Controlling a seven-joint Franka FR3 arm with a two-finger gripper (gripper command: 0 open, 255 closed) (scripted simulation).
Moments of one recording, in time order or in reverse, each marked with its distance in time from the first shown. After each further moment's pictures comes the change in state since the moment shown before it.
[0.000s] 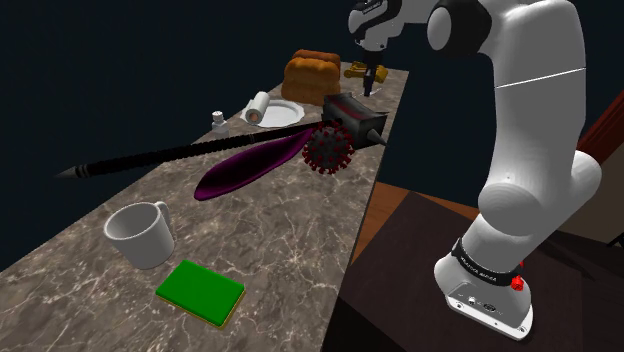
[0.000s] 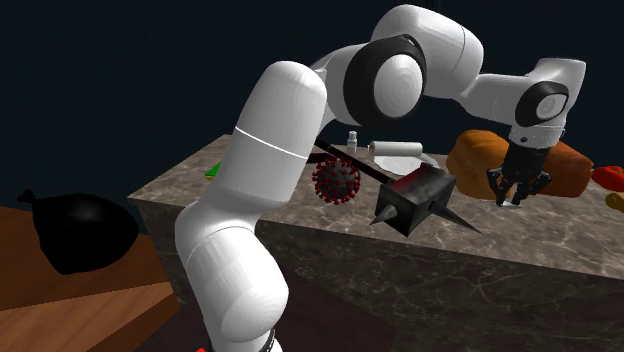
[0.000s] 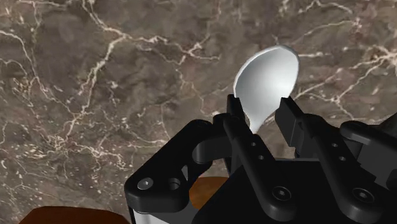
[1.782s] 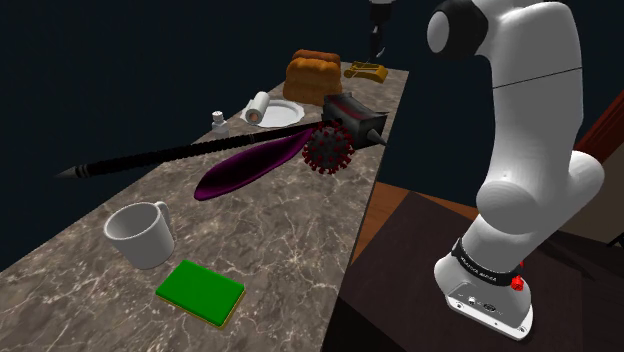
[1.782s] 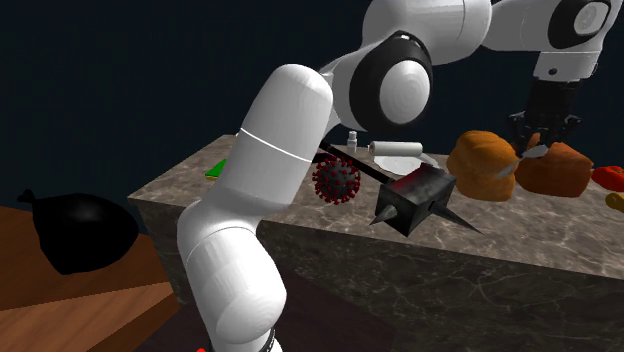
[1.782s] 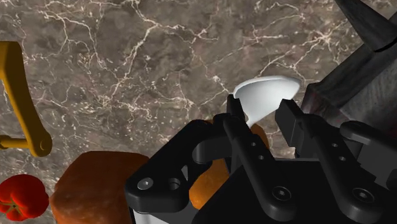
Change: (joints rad) arm -0.043 0.027 -0.003 0.412 0.004 -0.383 0.003
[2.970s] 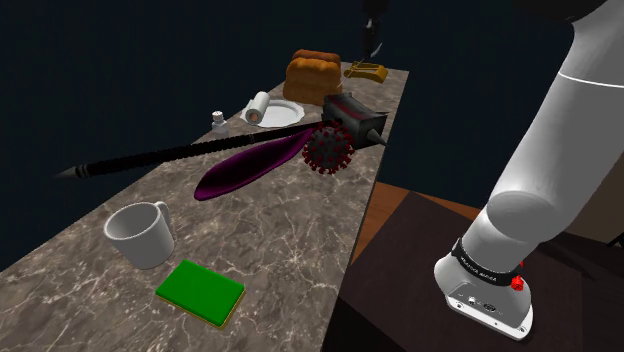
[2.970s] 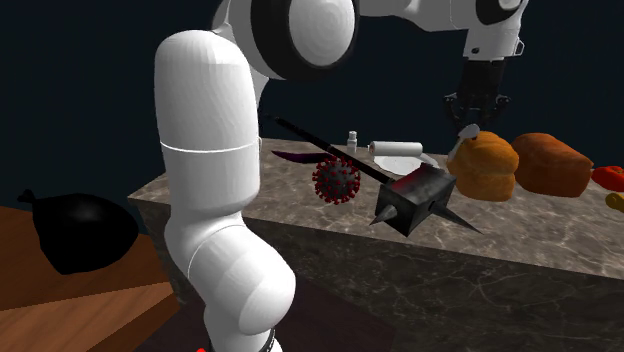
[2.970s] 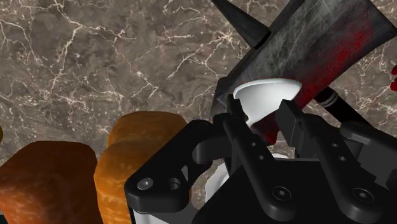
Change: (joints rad) arm 0.216 -0.465 0.045 -0.565 -0.150 0.111 0.211
